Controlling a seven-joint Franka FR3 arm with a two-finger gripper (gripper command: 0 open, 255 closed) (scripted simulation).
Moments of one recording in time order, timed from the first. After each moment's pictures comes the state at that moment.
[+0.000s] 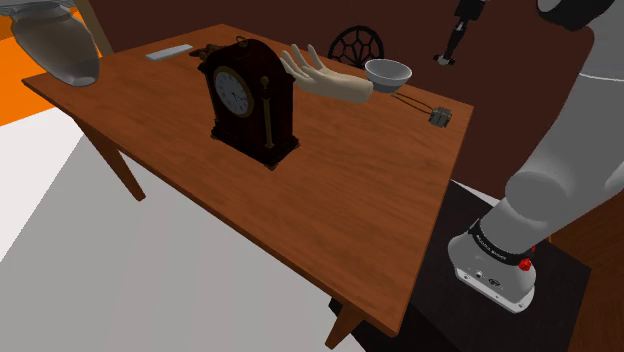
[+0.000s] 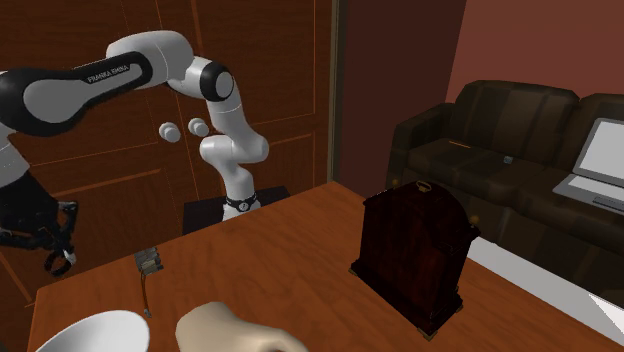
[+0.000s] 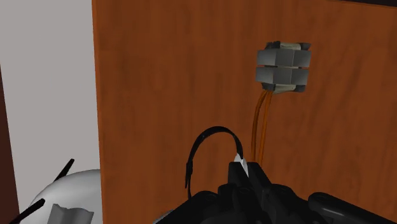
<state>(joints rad) -0.32 0.30 -0.51 -1.50 0.24 1.58 -1.13</state>
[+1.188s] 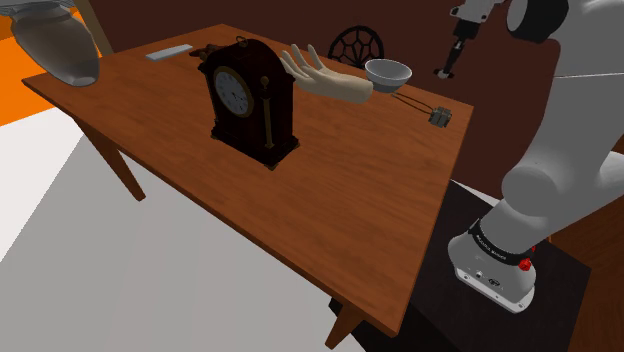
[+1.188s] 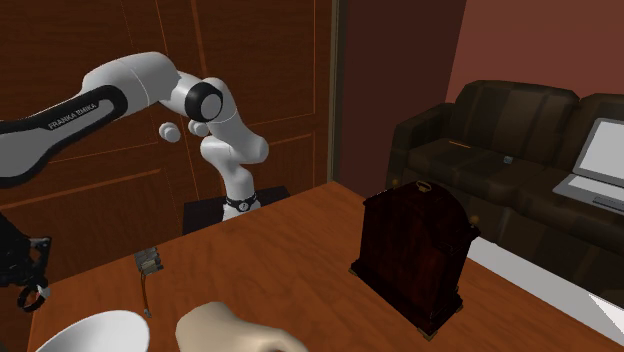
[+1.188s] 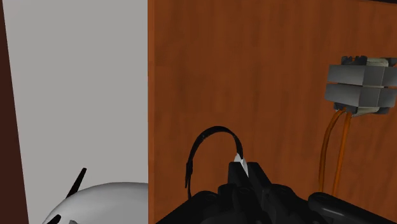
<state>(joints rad) -0.43 0.50 -0.51 -1.40 0.32 1.64 -1.24</state>
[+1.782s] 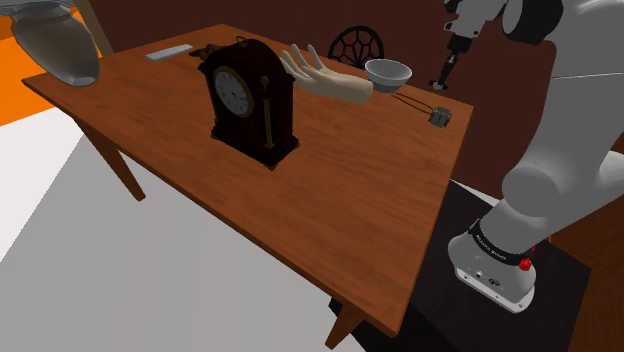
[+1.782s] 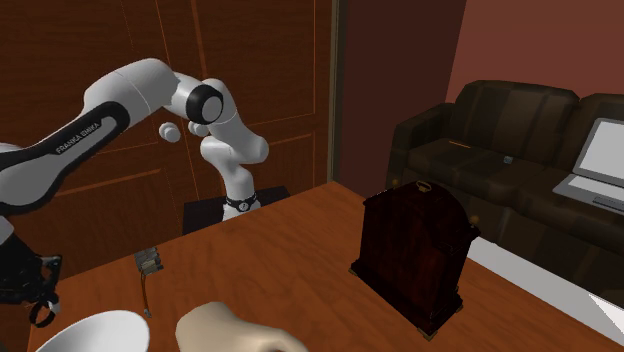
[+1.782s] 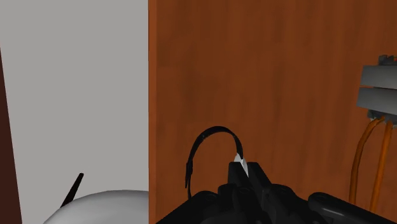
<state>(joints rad) -0.42 0.52 -0.51 -1.49 0.33 1.75 -1.26</state>
